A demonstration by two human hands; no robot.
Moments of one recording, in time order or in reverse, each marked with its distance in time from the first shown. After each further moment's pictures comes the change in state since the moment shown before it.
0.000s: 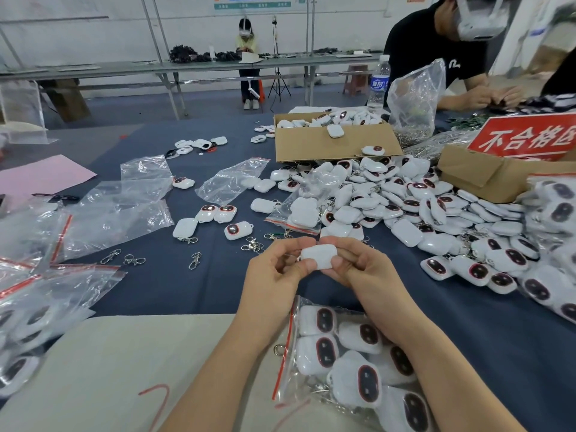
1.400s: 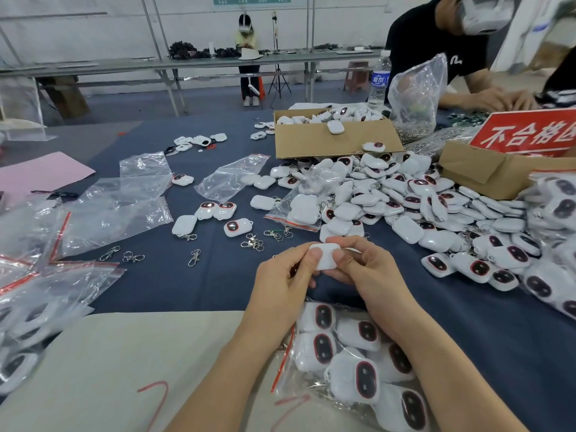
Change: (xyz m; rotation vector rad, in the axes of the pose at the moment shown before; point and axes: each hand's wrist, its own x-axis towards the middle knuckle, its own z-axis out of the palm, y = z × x) left_hand -0.005 -0.010 0.006 0.264 -0.078 0.162; right_hand -0.001 -0.006 0.004 0.000 0.144 0.088
